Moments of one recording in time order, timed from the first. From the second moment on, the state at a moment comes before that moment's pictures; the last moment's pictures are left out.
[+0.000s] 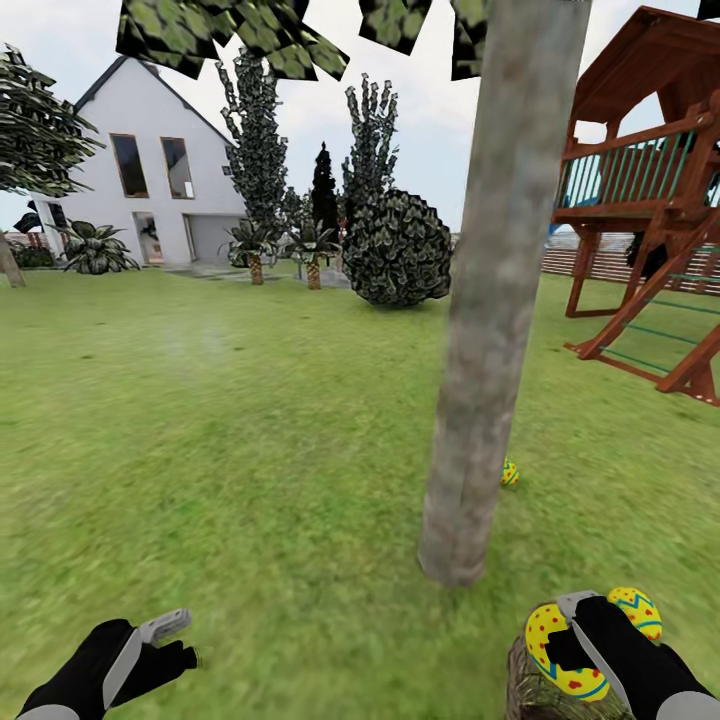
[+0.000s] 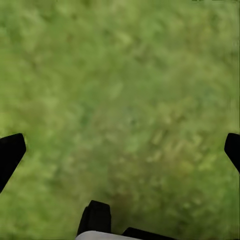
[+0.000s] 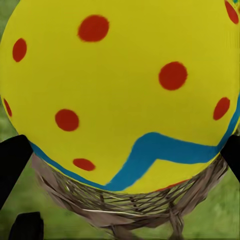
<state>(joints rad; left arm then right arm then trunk) -0.49 0.18 0.26 -0.50 0.10 0.71 -0.06 -0.50 -0.29 0.20 -0.61 -0.07 0.74 0.04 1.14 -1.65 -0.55</state>
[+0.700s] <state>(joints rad) -0.49 0.18 0.26 -0.50 0.10 0.71 -0.06 -0.50 -0.30 0.19 -0.61 -0.07 0.74 0.04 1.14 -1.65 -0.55</state>
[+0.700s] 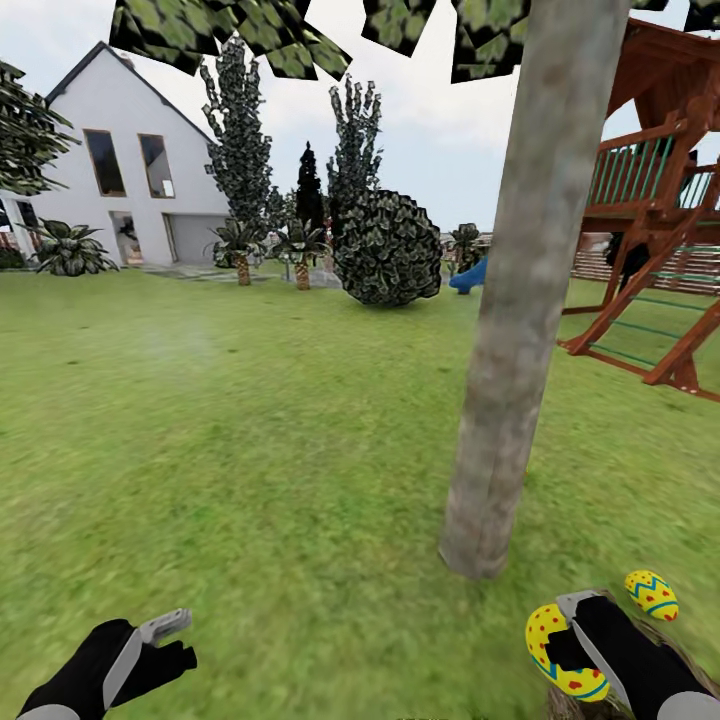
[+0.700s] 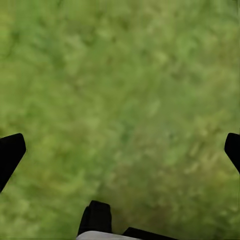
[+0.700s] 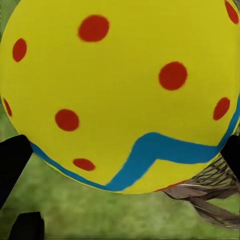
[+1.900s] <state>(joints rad) -0.49 0.18 0.27 -0.50 0.10 0.71 -0.06 -0.50 -0.30 0.19 -0.61 -0.07 0.74 0.04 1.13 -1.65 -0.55</state>
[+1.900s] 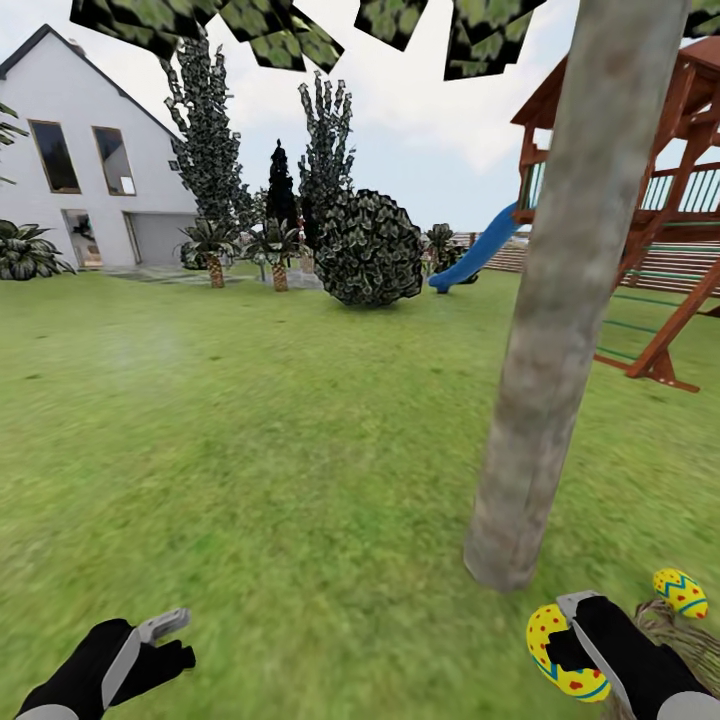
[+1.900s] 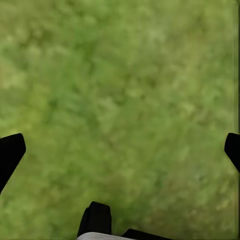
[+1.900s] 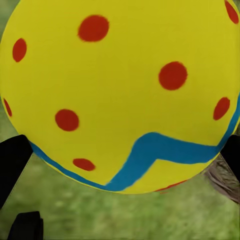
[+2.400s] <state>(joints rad) -0.49 0.19 0.27 -0.50 0.10 0.71 -0.06 -0.50 -0.30 0.20 -0.61 -0.07 0.74 0.04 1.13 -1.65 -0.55</state>
